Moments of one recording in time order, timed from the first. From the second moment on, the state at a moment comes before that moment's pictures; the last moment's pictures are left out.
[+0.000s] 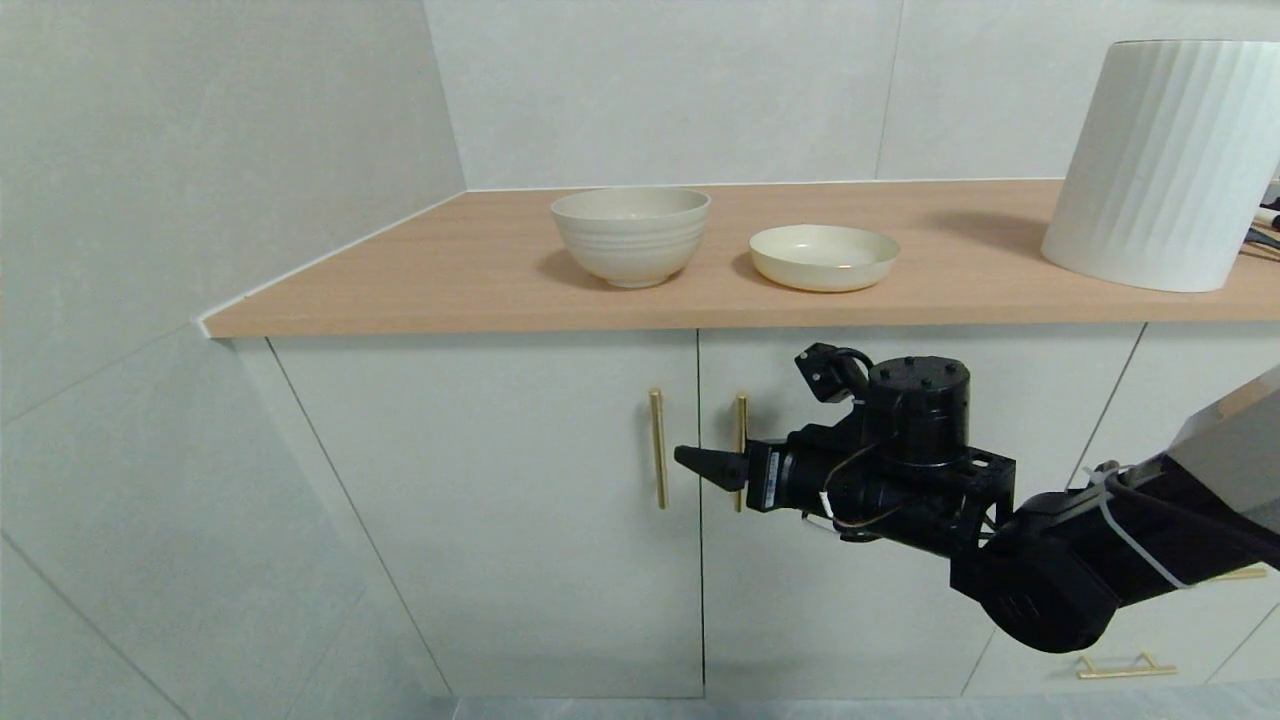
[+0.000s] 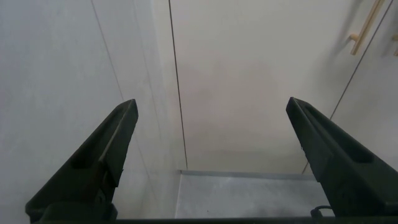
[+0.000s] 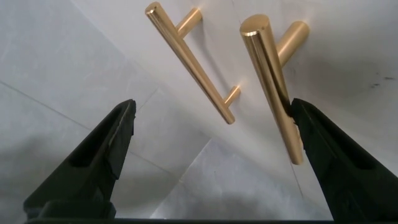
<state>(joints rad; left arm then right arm) 0.00 0.00 0.00 0.00 0.04 0.00 0.68 2.02 -0.91 -0.91 0.24 0.42</state>
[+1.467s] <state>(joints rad) 0.00 0.00 -0.03 0.00 0.01 0.01 0.75 1.66 -0.56 -0.91 0.38 0.51</state>
